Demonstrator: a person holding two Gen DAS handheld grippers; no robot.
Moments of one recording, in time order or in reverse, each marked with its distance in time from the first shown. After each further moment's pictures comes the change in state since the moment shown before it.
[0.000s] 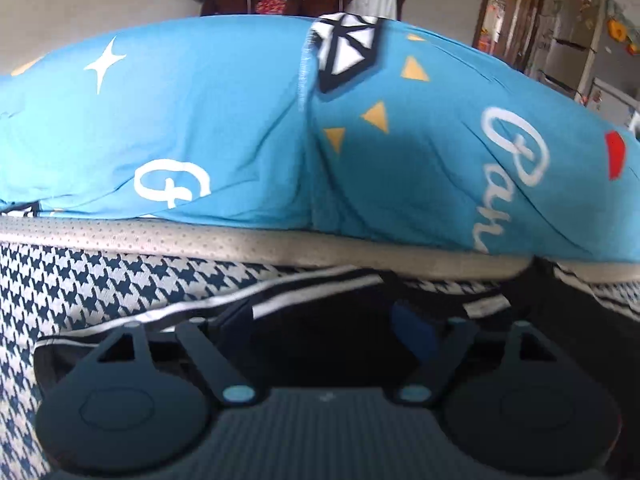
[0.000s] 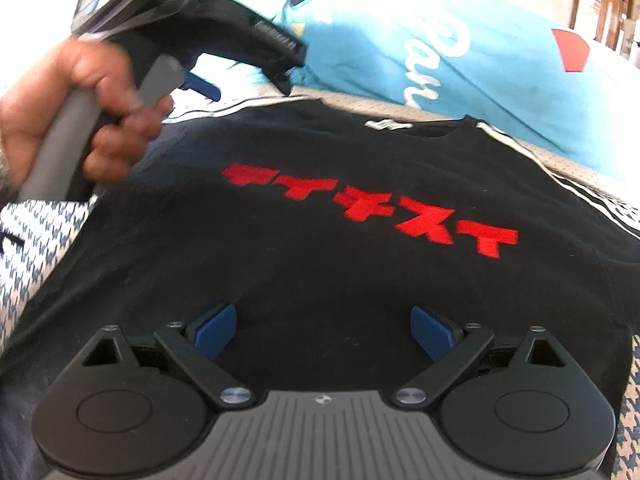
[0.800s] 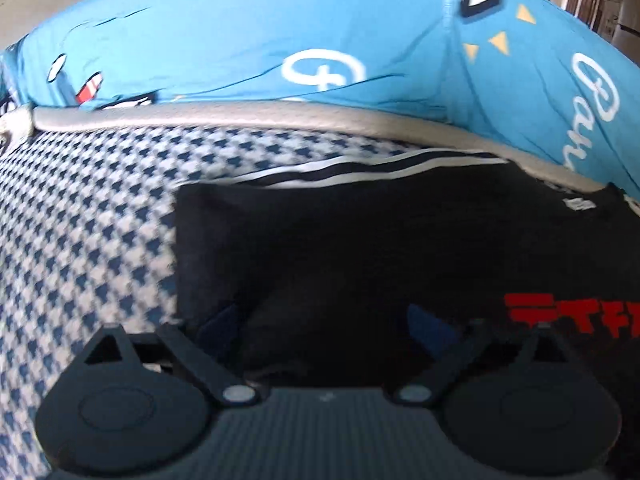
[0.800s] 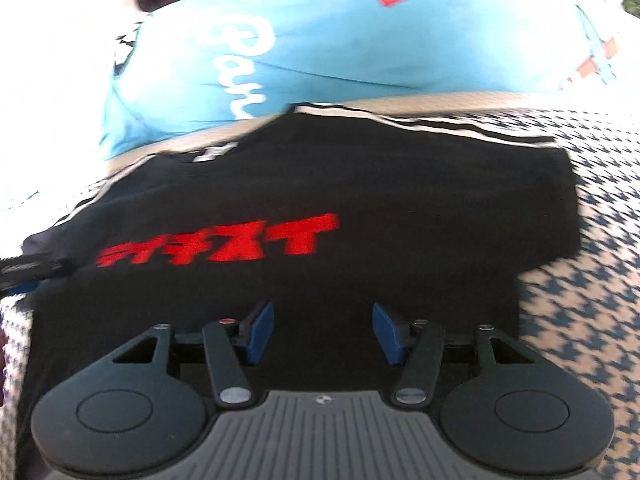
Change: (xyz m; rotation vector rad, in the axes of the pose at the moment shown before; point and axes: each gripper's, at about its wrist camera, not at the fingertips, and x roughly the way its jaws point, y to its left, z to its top) left arm -0.052 0.066 -0.073 -0.113 0.129 0.171; right arm -0.016 -0.104 0.004 0.365 0.041 -0.095
